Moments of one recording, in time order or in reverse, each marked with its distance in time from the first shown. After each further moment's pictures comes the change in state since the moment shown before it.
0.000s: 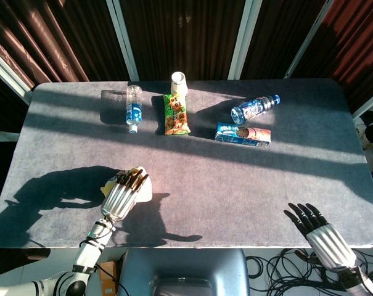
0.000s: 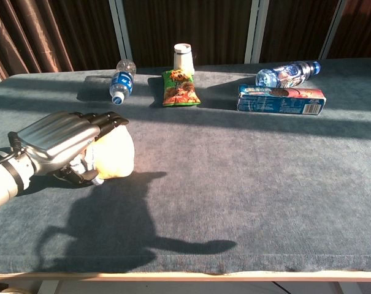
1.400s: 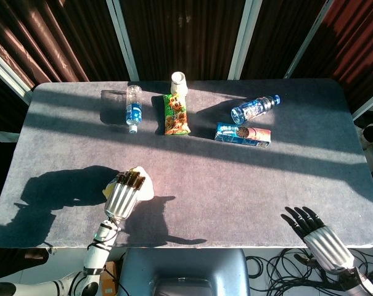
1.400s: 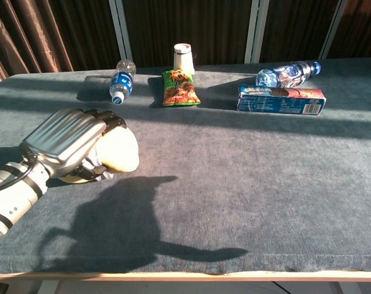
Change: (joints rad) left arm -0.019 -0.197 0.055 0.278 0.131 0.224 -0.115; right arm 0.016 0.020 -0.022 -0.008 -0.020 -0.031 0.006
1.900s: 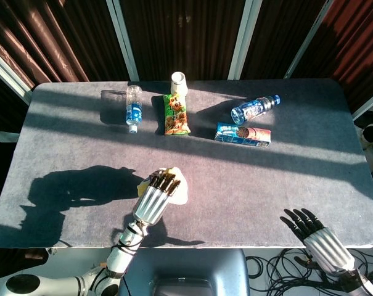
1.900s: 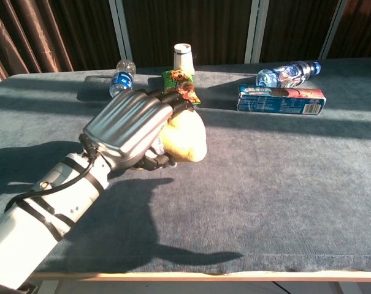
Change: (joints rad) left arm -0.120 -0.150 -0.038 0.043 0.135 0.010 -0.021; right arm 0.005 0.012 -0.015 0.011 -0.030 0.011 0.030
